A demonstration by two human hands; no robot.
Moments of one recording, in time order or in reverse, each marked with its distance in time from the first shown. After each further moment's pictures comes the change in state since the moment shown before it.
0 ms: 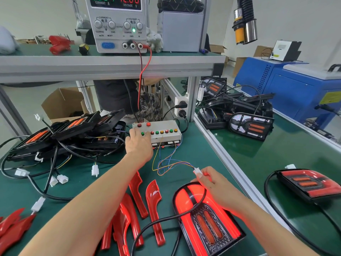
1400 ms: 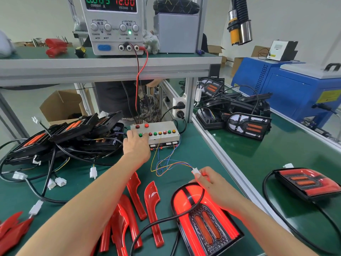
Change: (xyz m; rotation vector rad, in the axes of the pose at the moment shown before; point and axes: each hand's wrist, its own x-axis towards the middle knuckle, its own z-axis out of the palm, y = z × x) left_hand -0.001 -0.002 -0.006 0.004 -0.038 0.013; right_hand 0.002 0.002 -0.001 0.024 0.006 -0.006
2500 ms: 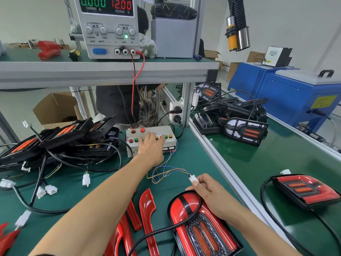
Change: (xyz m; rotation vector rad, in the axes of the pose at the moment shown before) left_hand 0.015 0.049 -0.003 -0.009 -0.051 0.212; right_hand -0.002 -0.003 -0.001 0.078 -0.036 0.027
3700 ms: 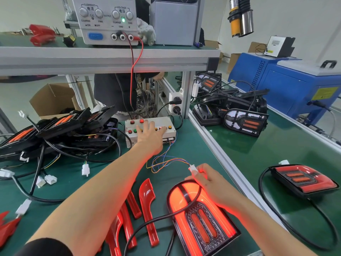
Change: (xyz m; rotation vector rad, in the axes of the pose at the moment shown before) left_hand 0.008 0.001 0.002 0.014 -0.032 -0.035; right_hand 0.003 0.004 0.001 -0.069 0.054 -0.022
